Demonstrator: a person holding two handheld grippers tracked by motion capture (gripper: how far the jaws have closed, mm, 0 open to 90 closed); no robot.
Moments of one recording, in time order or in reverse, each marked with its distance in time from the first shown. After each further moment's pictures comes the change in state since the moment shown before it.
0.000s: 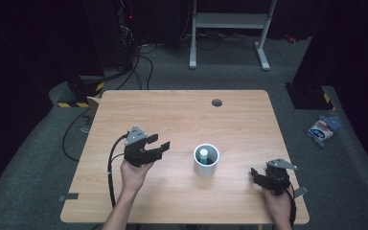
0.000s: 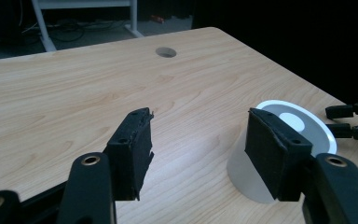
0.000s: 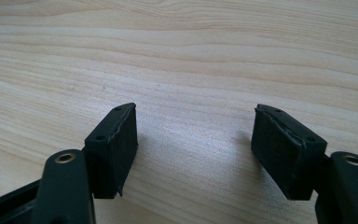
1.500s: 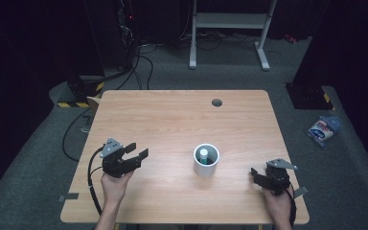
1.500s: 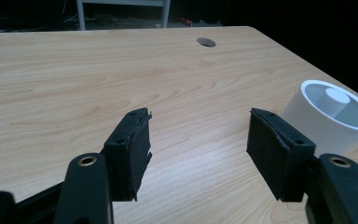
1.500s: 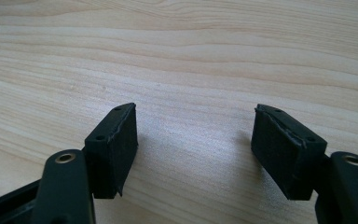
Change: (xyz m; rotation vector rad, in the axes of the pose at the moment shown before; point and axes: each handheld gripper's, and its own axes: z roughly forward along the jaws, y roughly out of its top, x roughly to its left) left arm 0.032 -0.041 -0.042 -0.020 0.097 -0.082; right arm 0.000 0.000 0.000 0.000 0.000 0.000
